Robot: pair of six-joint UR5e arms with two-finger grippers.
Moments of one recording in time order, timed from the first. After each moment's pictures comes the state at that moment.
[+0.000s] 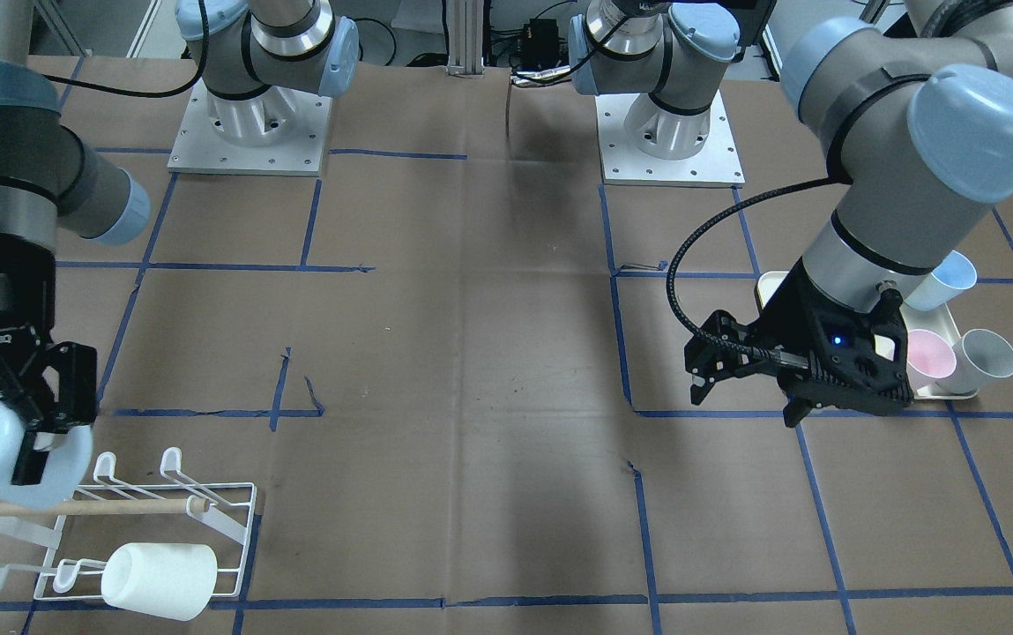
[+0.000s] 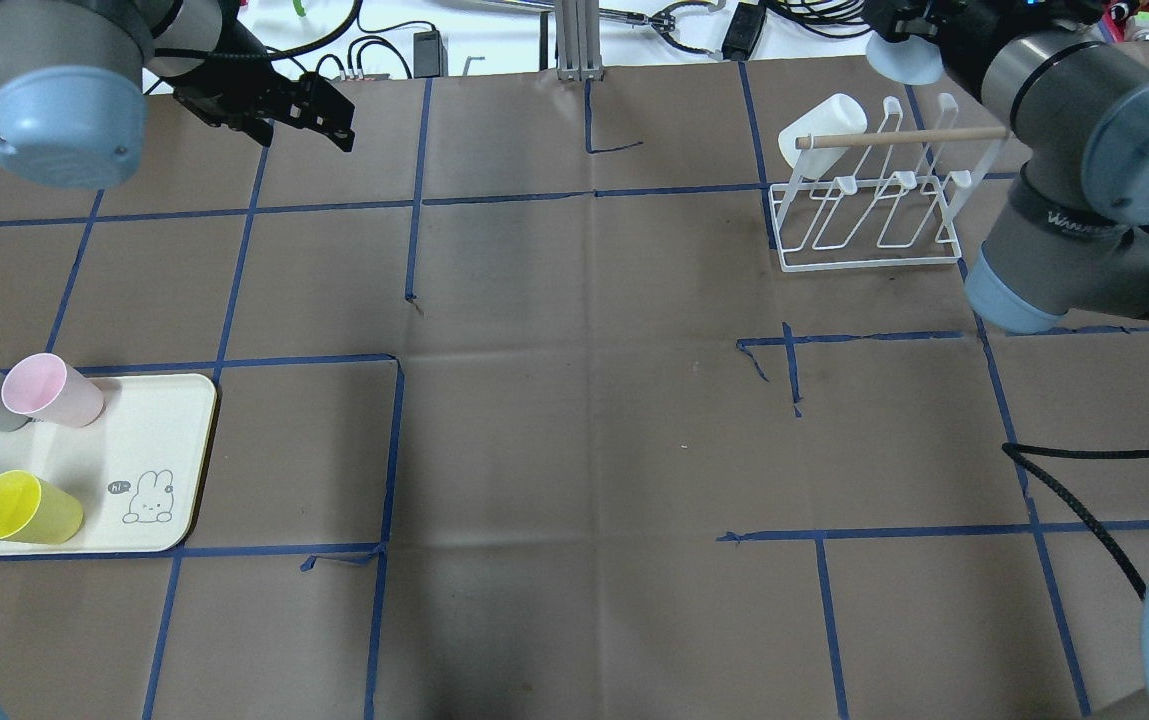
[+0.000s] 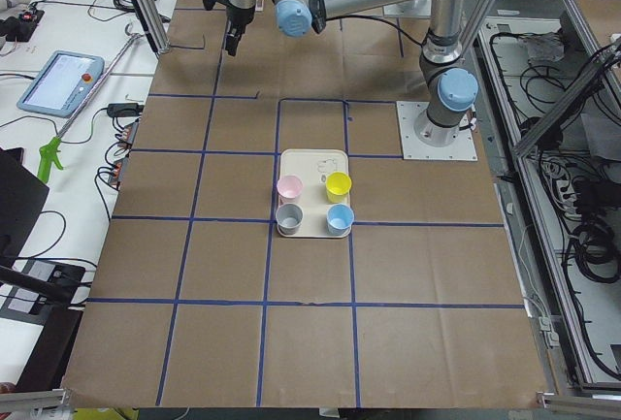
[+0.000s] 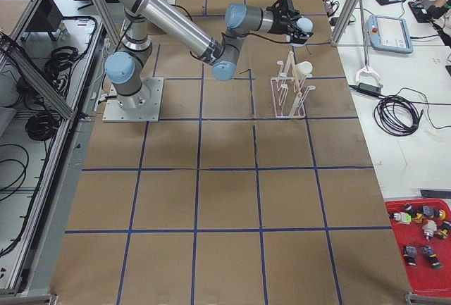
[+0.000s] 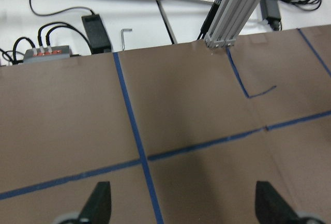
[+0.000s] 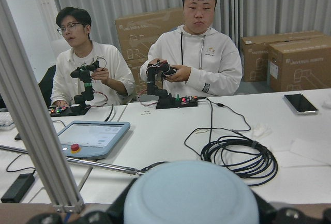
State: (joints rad) left arm -1.48 -1.80 -1.48 -1.29 1.45 0.28; right arm 1.30 -1.24 1.89 -3.48 -1.18 -0.04
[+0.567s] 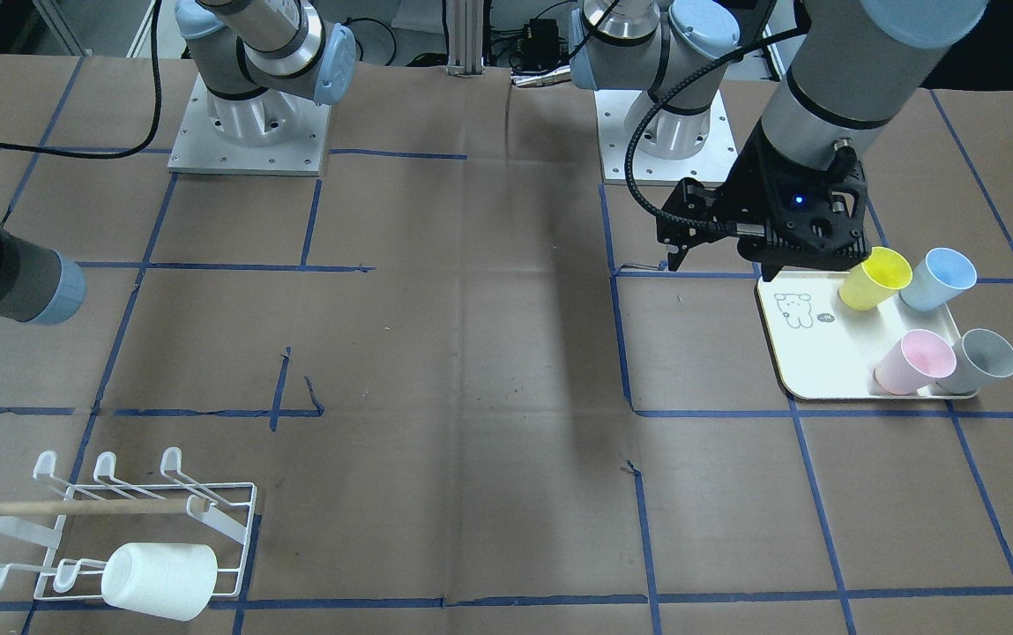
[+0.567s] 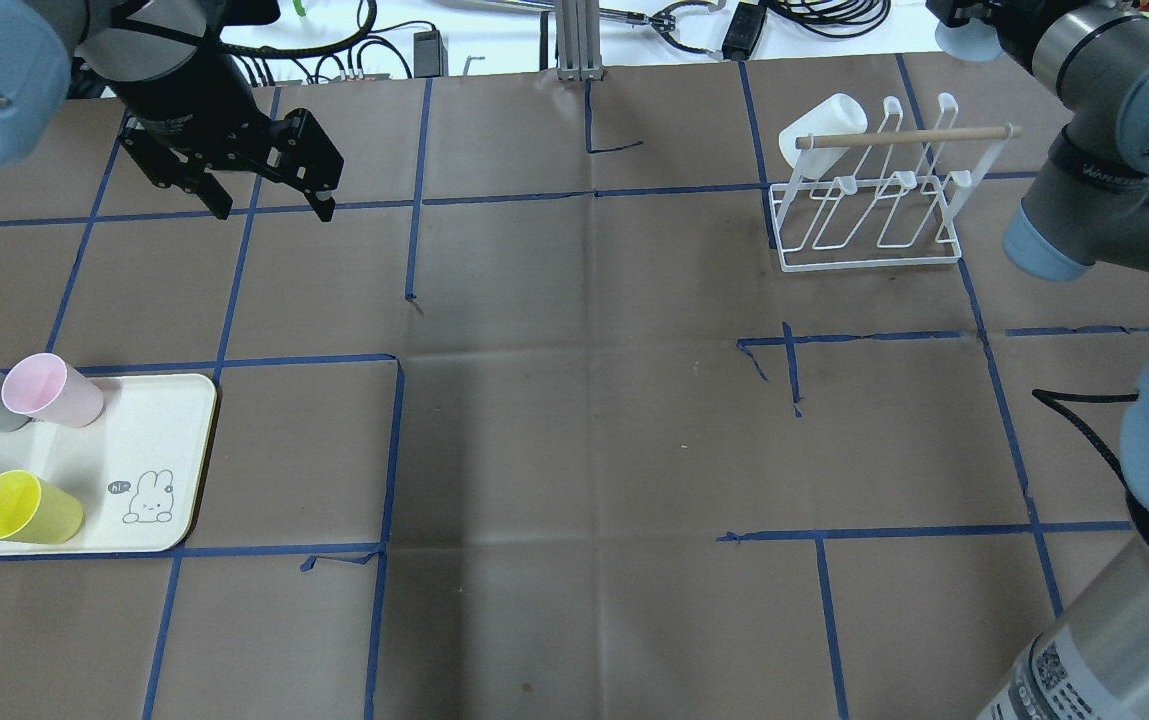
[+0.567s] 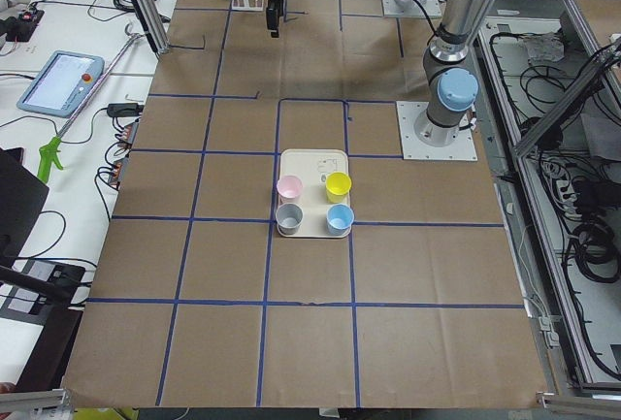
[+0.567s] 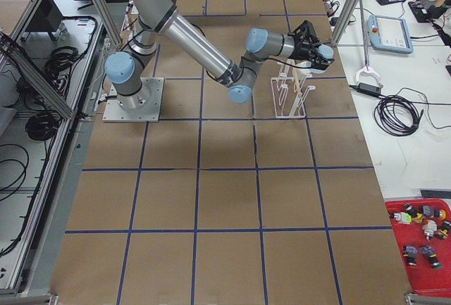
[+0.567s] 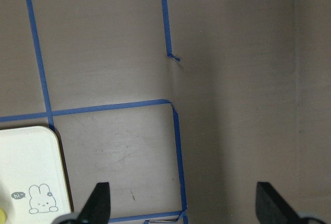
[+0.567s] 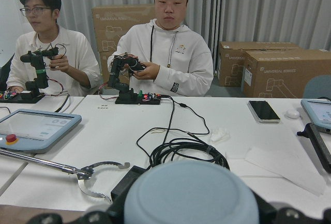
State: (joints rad) left arm -1.54 -1.65 -1.51 -1.57 1.55 0.12; right arm 1.22 -1.03 1.72 -3.49 -1.16 -0.13
